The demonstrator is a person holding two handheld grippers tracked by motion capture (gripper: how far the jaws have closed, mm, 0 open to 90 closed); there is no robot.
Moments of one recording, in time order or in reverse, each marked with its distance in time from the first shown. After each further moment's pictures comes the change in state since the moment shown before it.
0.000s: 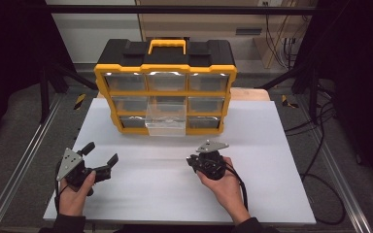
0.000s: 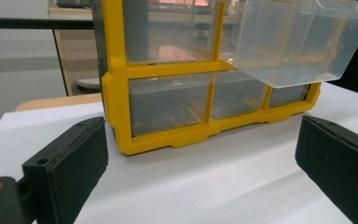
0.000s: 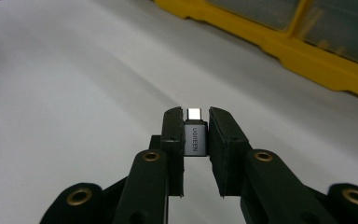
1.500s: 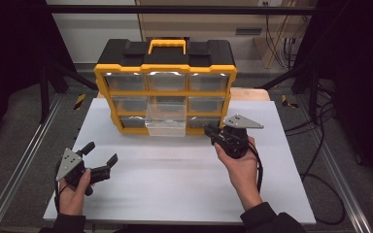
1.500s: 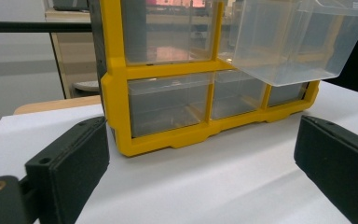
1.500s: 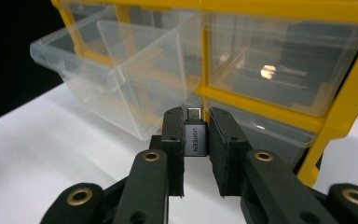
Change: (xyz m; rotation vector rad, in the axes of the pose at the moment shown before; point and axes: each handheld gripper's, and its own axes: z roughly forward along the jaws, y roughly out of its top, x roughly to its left) left arm 0.001 0.000 0.000 -0.010 -0.016 0.035; right arm -0.031 0.060 -0.071 -0.270 -0.115 0.100
